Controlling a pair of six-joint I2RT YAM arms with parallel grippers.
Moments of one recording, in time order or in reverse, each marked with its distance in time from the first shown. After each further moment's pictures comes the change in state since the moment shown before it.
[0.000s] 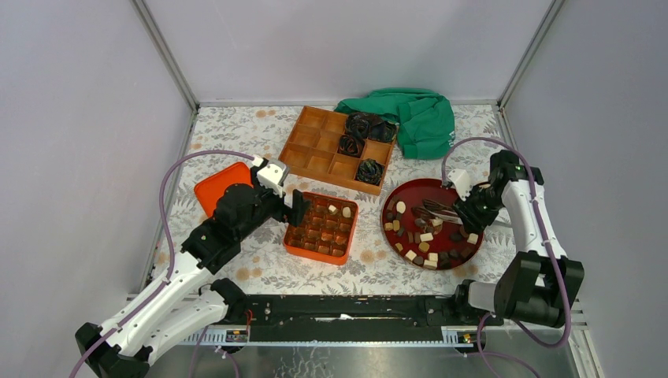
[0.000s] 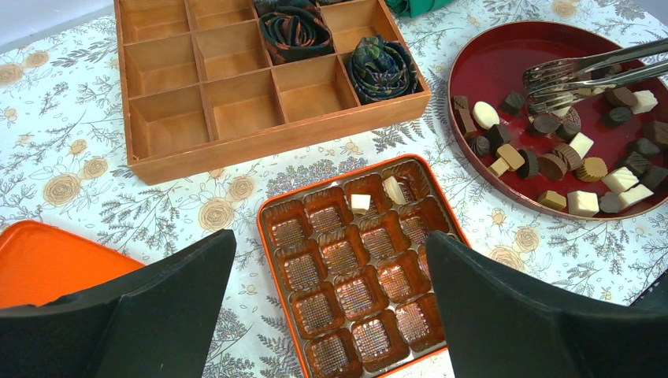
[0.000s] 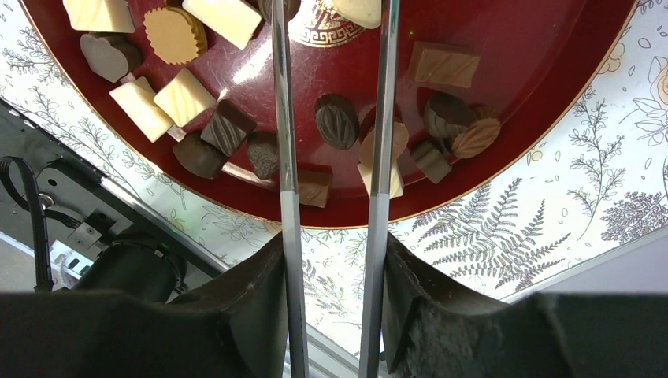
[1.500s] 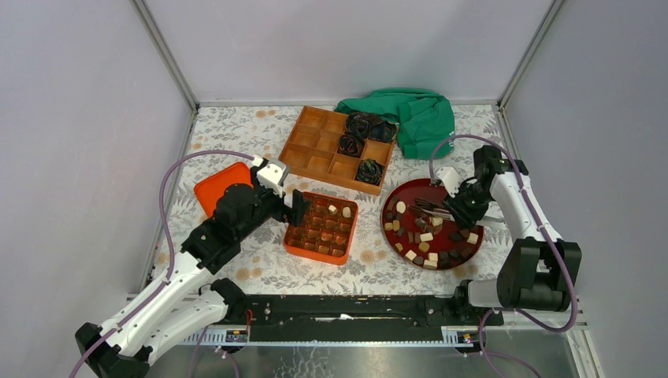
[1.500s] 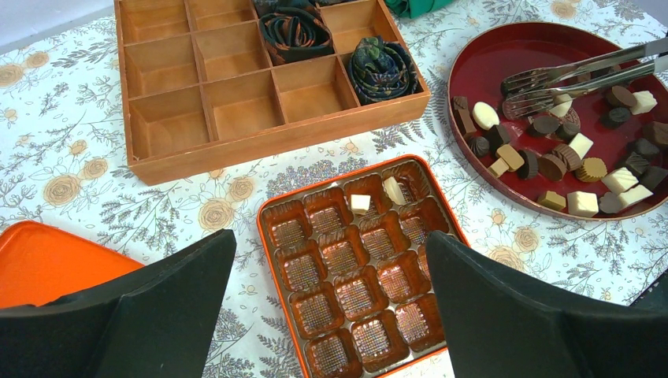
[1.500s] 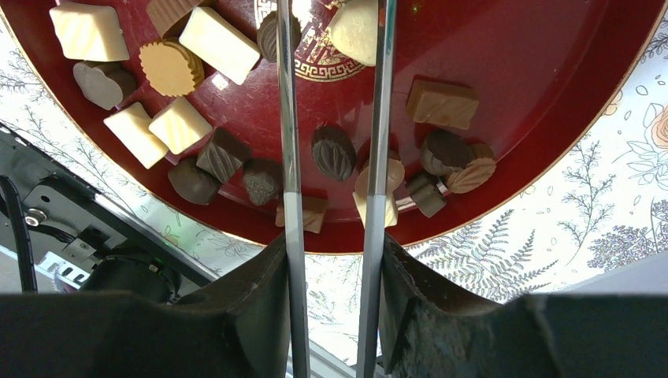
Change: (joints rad) left arm 0.000 -0.001 0.000 0.001 0.000 0.000; right arm 0.116 0.089 0.026 0.051 0.043 0.074
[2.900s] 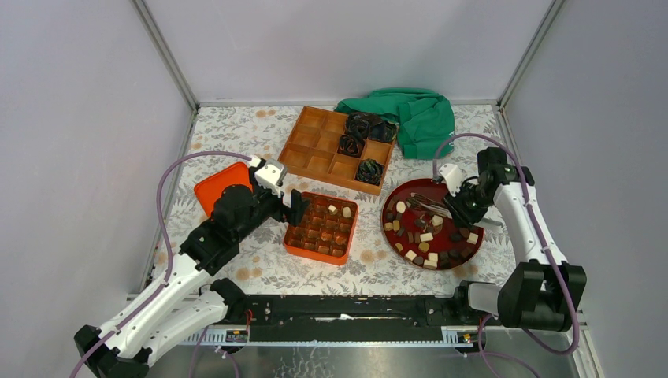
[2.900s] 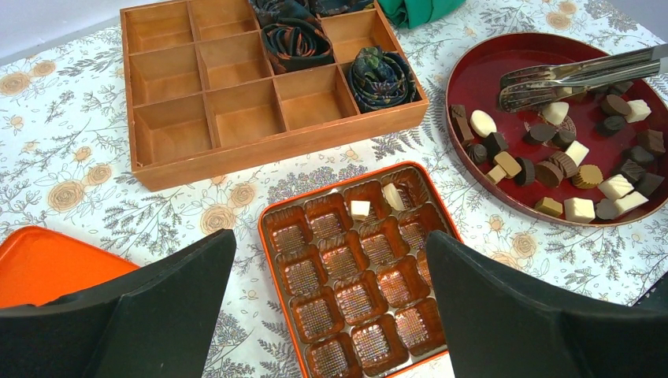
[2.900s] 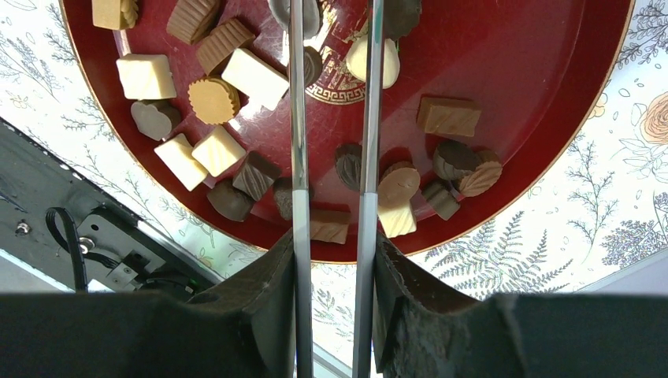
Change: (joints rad) left arm 0.000 -0.017 -0.004 0.012 -0.002 0.000; right arm 0.011 -0.109 -0.022 0.007 -0.061 0.092
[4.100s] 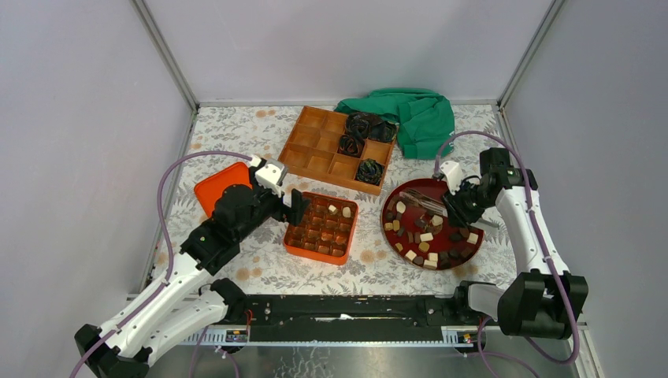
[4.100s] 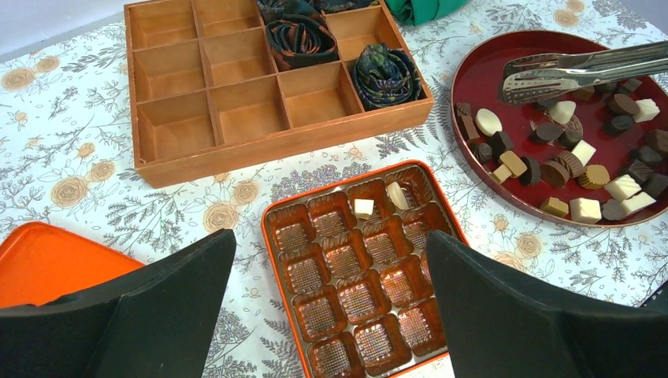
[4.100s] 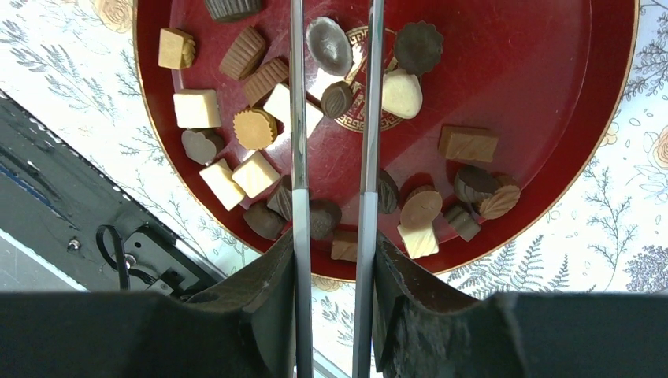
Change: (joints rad) left arm 0.000 0.006 -0.001 0.000 -0.010 0.000; right arm 0.000 -0.048 0.002 -0.008 -0.100 0.042
